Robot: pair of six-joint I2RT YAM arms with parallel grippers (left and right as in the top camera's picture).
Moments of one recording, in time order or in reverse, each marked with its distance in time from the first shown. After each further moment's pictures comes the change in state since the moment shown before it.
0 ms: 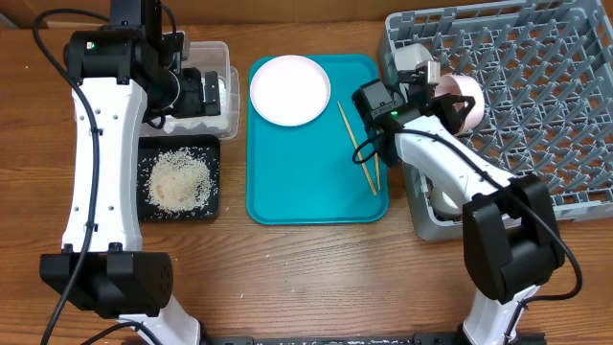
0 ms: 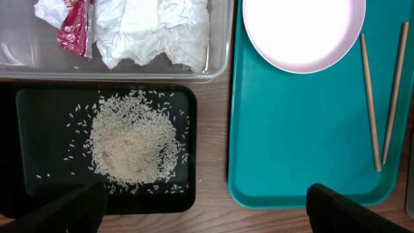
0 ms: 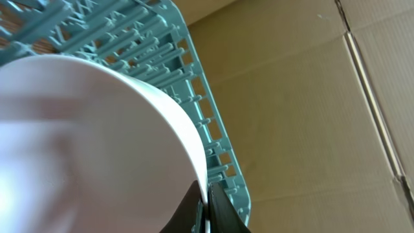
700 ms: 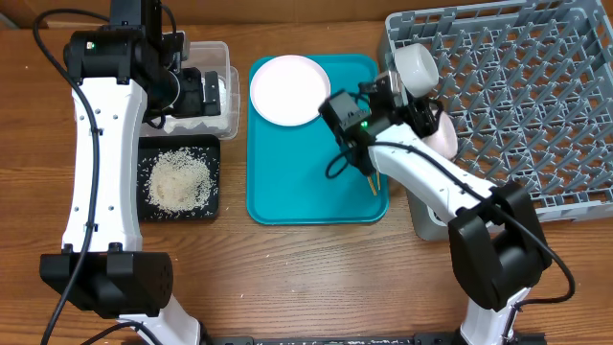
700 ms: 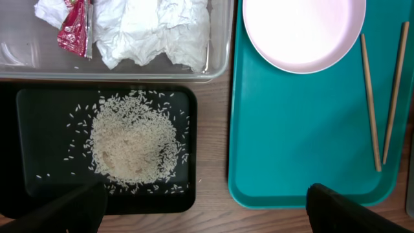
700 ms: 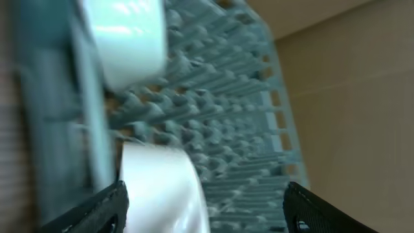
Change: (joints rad) left arm 0.000 0.000 0.000 0.000 0.000 0.000; right arm 0.135 0.000 0.078 -0.048 -0.276 -0.004
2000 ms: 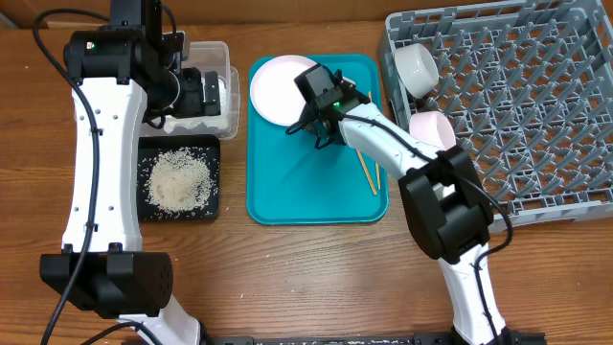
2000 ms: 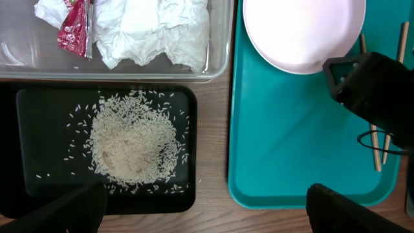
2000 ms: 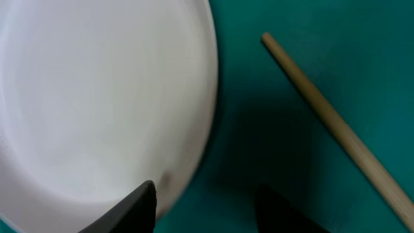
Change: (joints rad) left arm 0.000 0.000 0.000 0.000 0.000 0.000; right arm -0.008 0.343 0.282 0.298 -1.005 0.655
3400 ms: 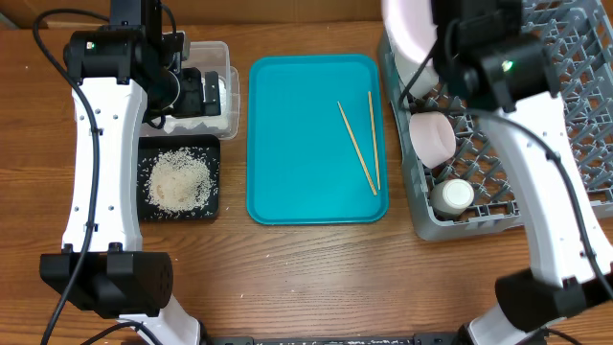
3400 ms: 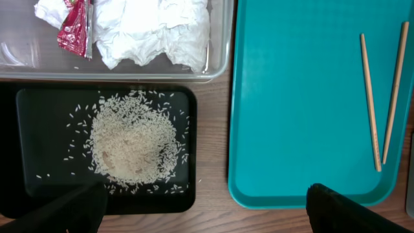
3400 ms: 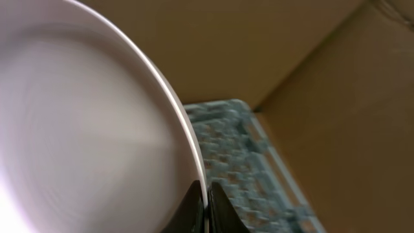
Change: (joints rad) left arm 0.000 0.000 0.000 0.000 0.000 0.000; right arm -0.245 -0.516 0.323 -0.391 0.680 -0.898
